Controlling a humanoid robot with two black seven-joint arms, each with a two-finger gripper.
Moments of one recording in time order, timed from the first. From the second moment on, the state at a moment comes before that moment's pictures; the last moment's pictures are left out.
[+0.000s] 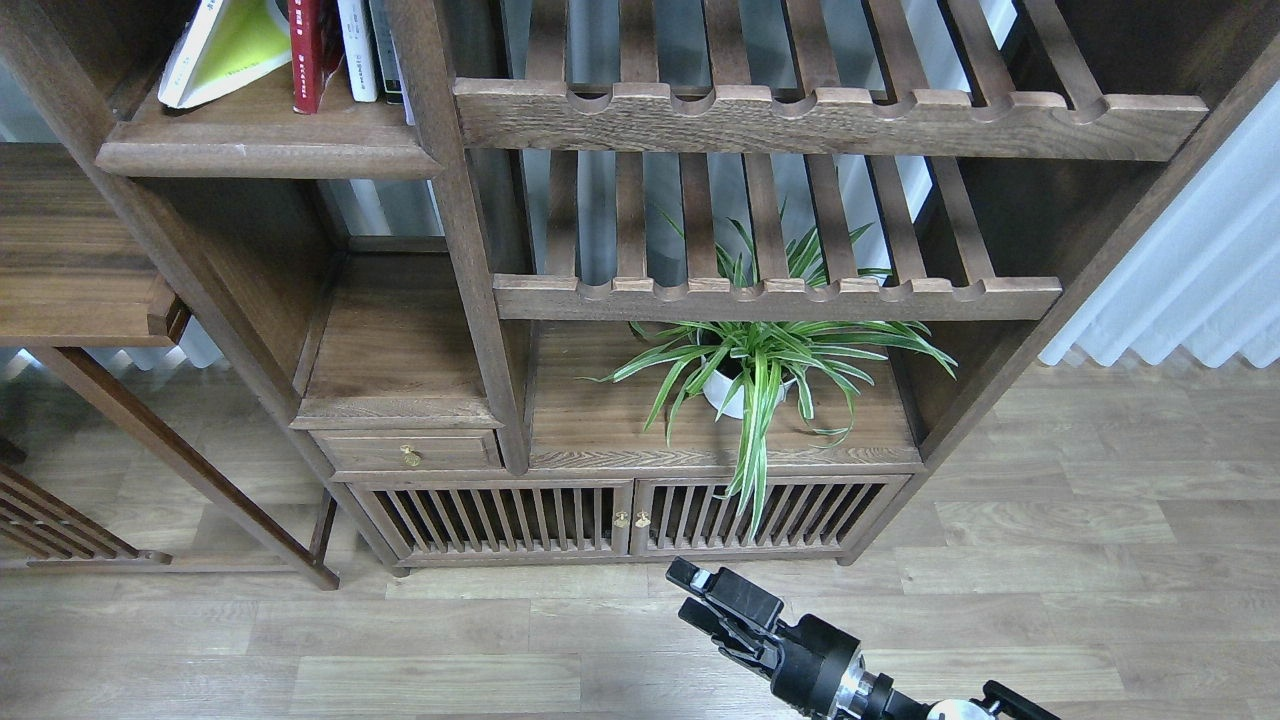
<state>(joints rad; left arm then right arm) -1.41 0.71 -0.66 -0.74 0.37 -0.49 0.03 -0.02 -0.18 0.76 1.03 0.29 0.58 -0.31</state>
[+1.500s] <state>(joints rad) -1.28 0.43 -0.66 -0.38 0.40 -0.49 -0.42 -0.03 -0.17 0.79 1.03 0.33 0.58 -0.30</state>
